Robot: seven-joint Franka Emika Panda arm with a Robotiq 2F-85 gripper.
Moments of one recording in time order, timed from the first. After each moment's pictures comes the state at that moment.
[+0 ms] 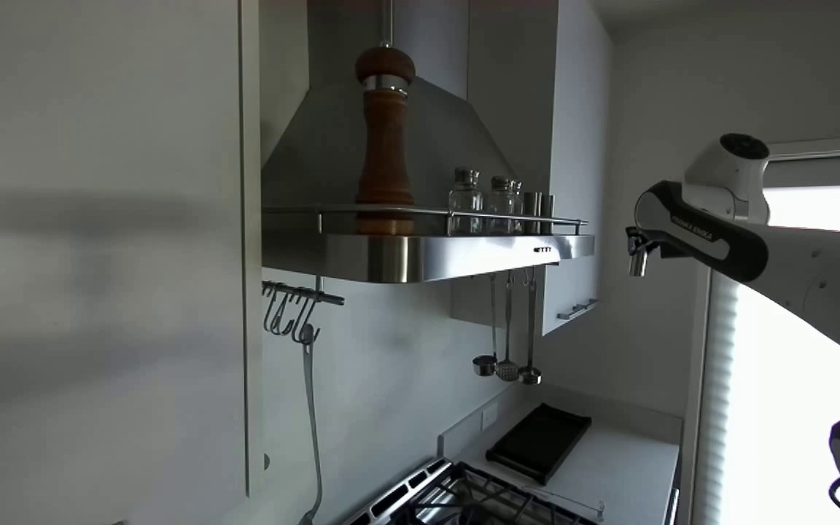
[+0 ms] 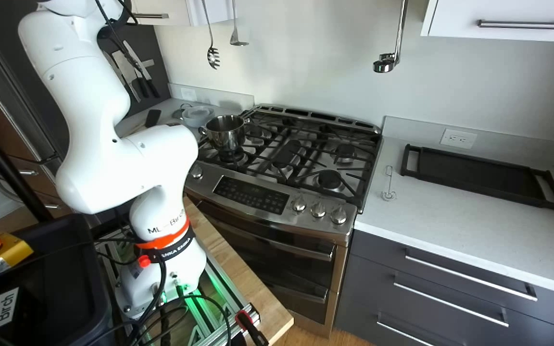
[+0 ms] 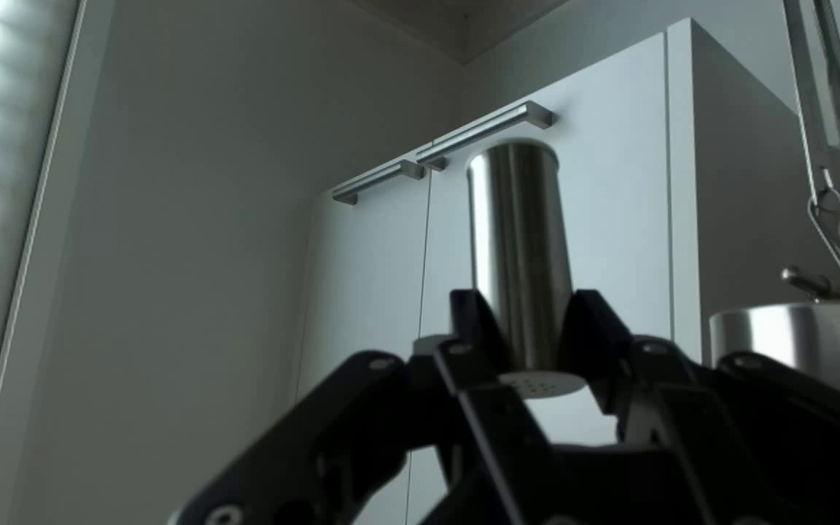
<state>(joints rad) 1.78 0.62 -2.46 -1.71 0.52 2.25 -0.20</state>
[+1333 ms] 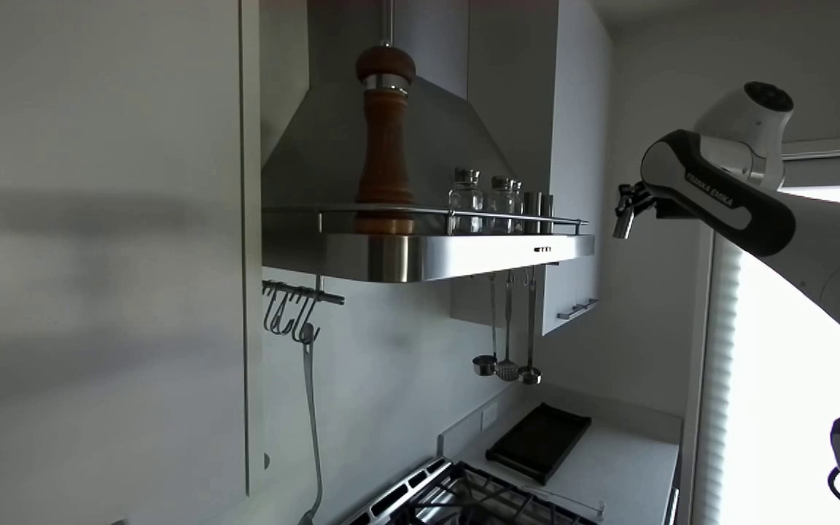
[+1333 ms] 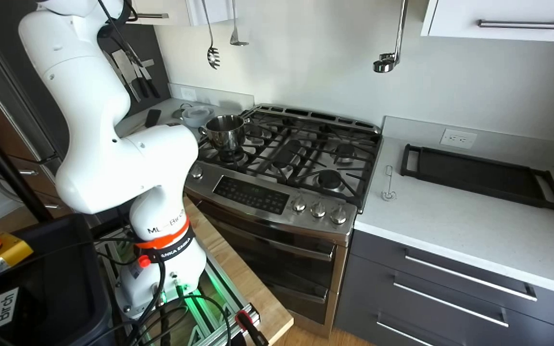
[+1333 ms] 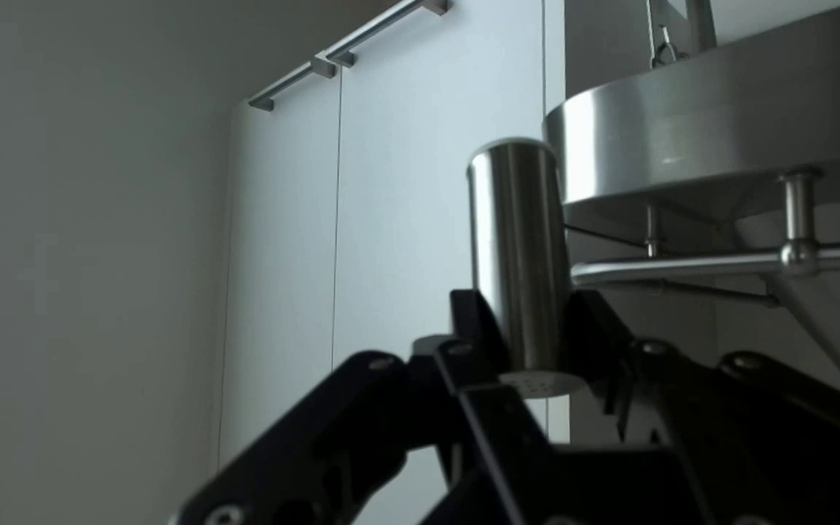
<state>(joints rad) 1.77 0.62 -2.49 -1.52 0.62 2.16 -0.19</state>
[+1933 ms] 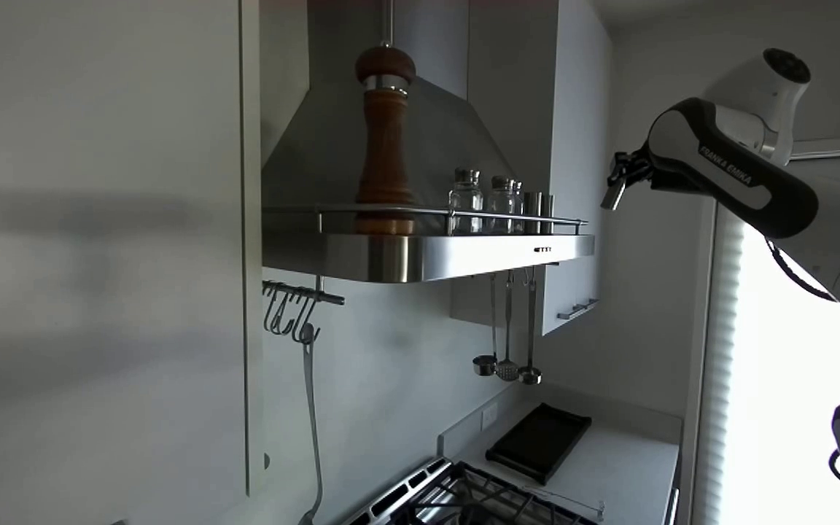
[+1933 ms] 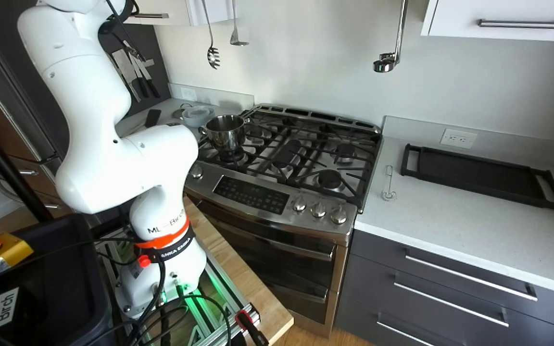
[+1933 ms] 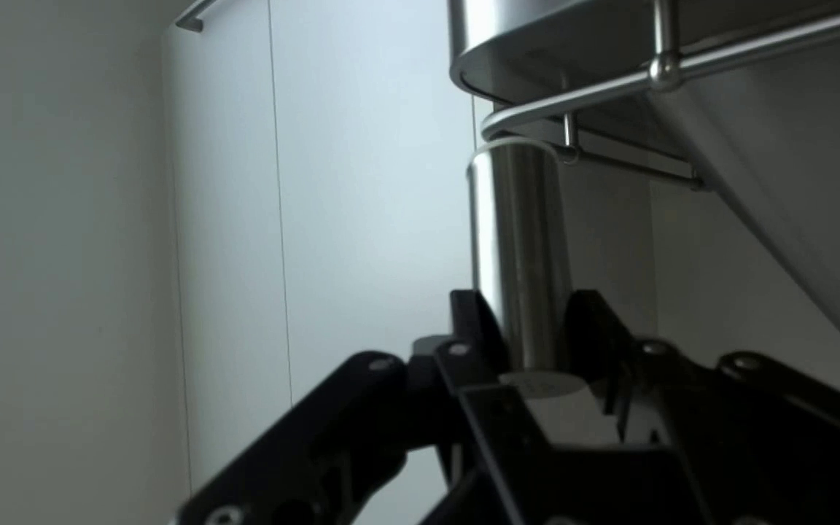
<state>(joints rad) 1.77 0.56 -2.48 -1.36 0.66 2.16 -0.12</state>
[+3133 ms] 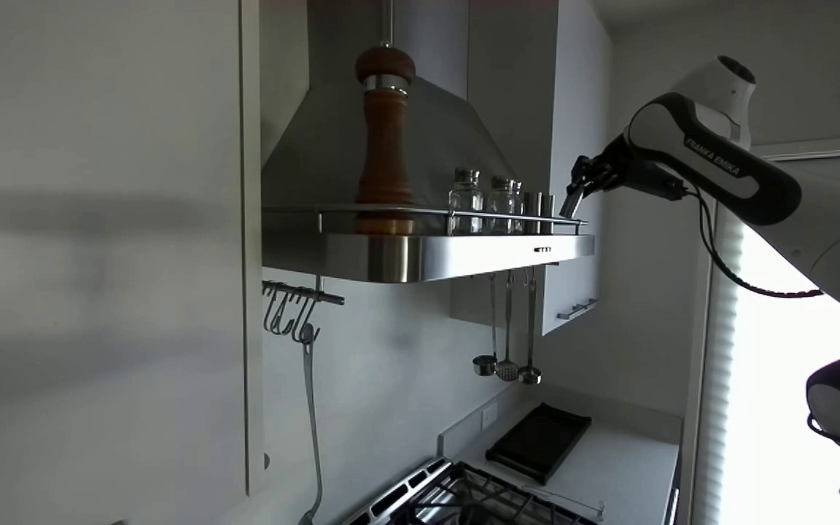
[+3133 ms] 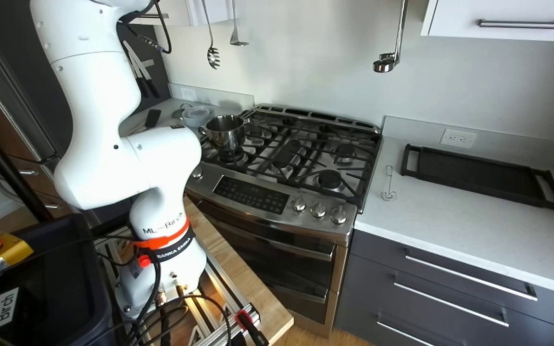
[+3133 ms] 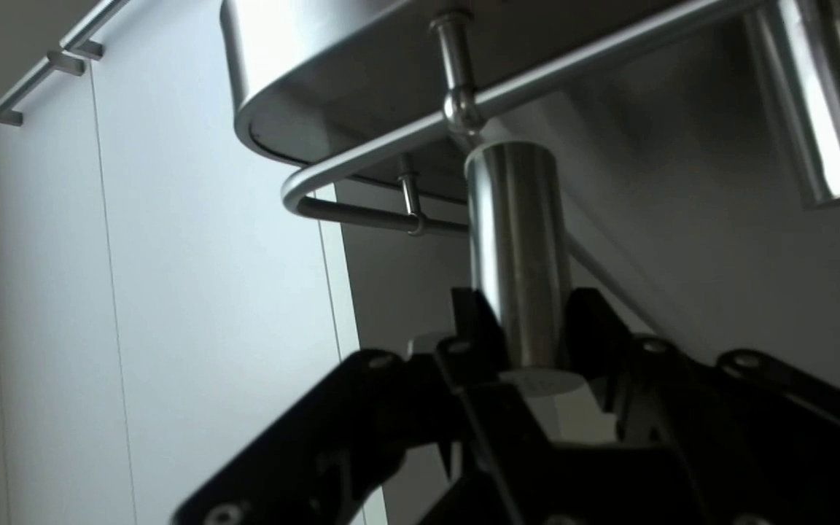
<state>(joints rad) 1.58 0.33 -2.10 -1.06 0.59 2.00 0.00</state>
